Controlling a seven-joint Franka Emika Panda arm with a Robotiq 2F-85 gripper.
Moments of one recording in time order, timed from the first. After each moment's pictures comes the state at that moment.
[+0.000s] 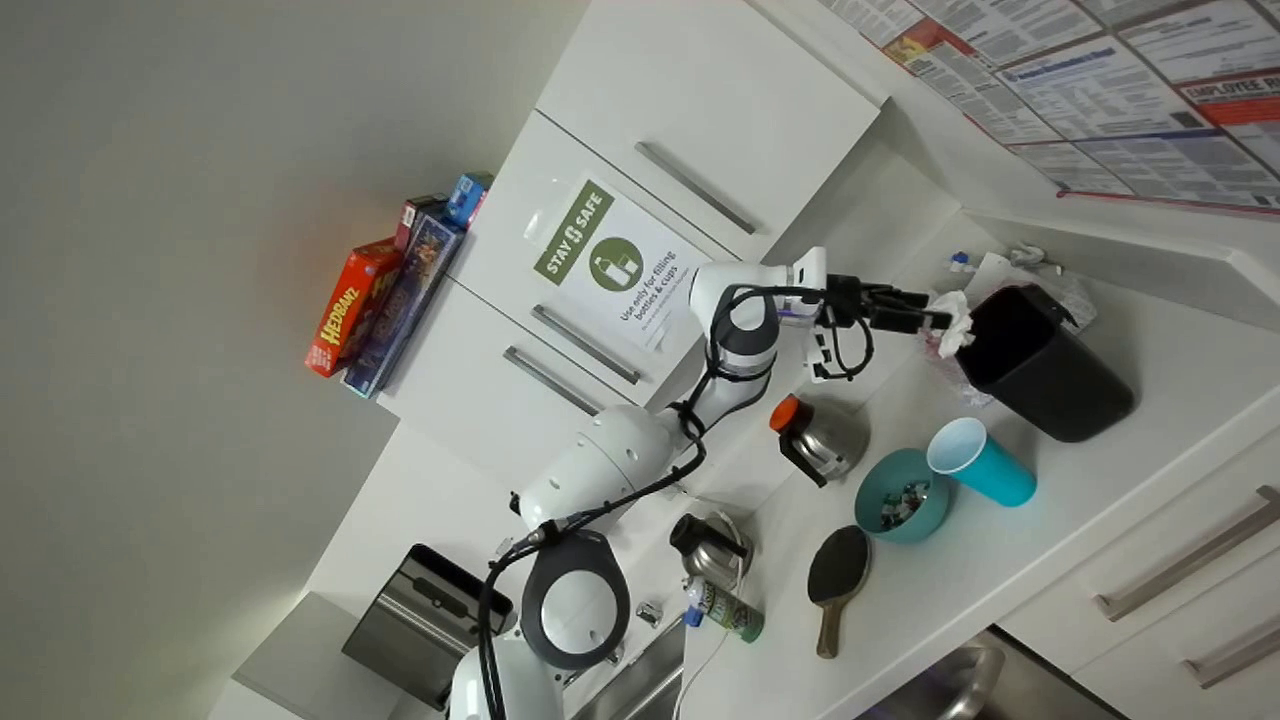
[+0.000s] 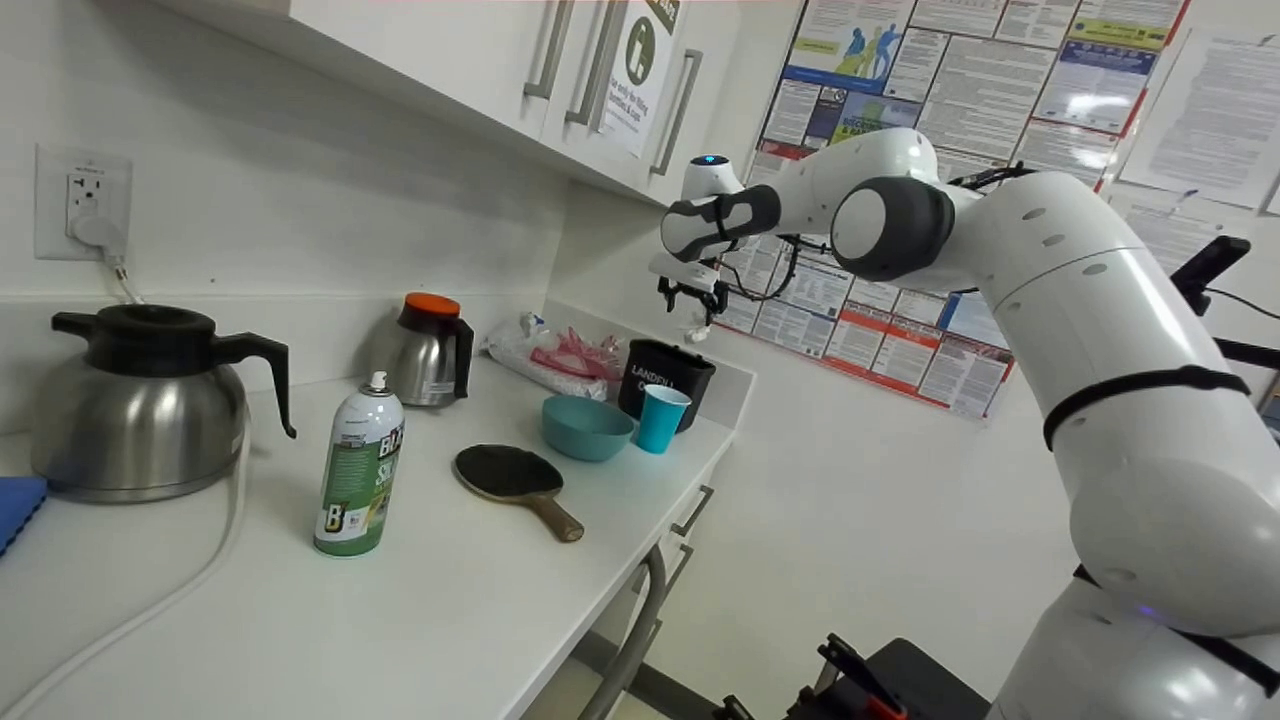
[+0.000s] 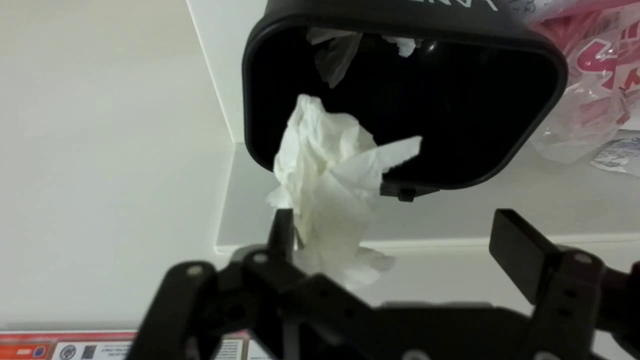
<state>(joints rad) -0.18 0.81 -0.20 -1.03 -0.32 2.19 0.98</state>
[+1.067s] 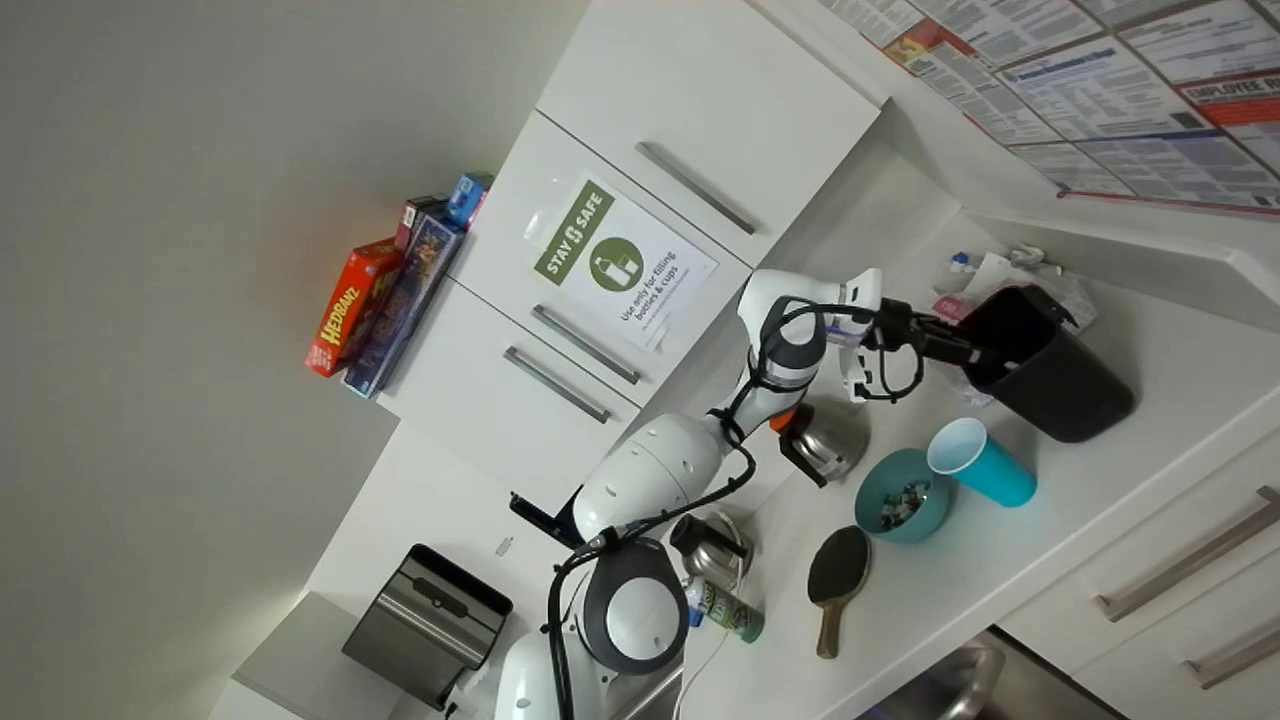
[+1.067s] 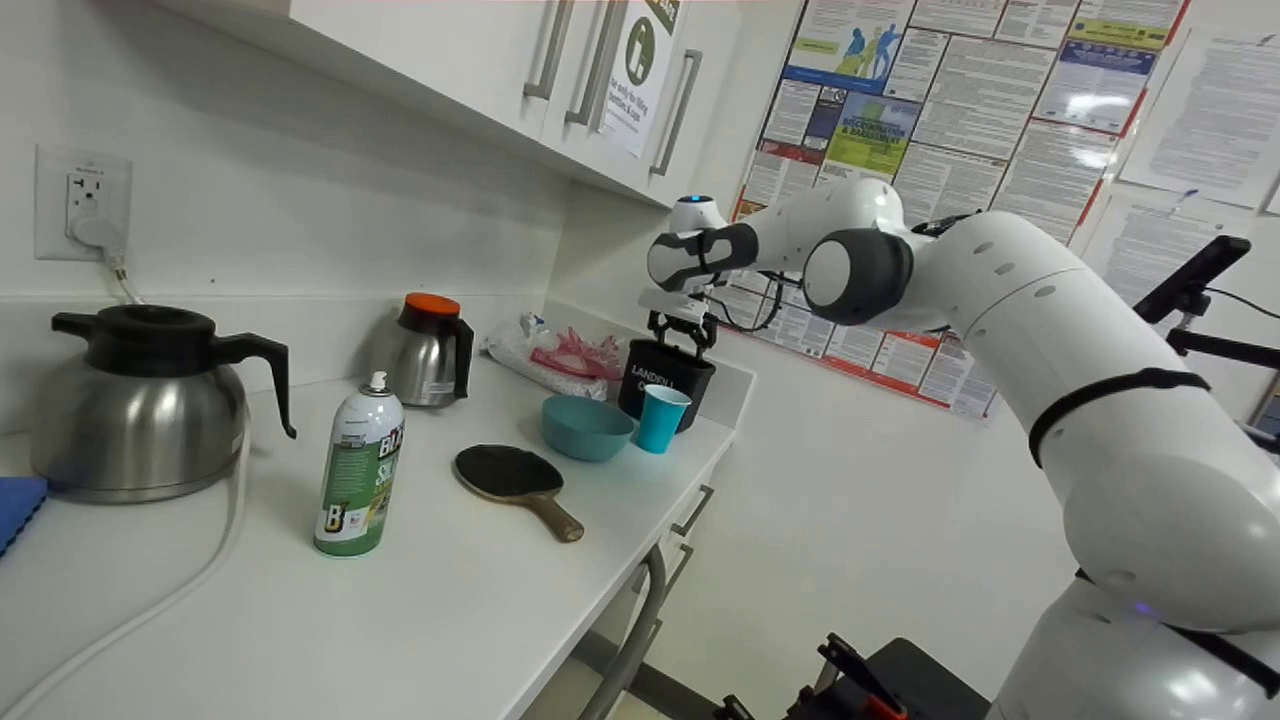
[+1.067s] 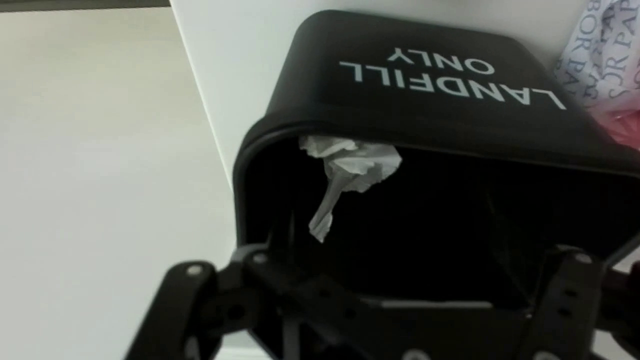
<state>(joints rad) -0.22 0.99 -0.17 -0.87 -0.25 2.10 0.93</state>
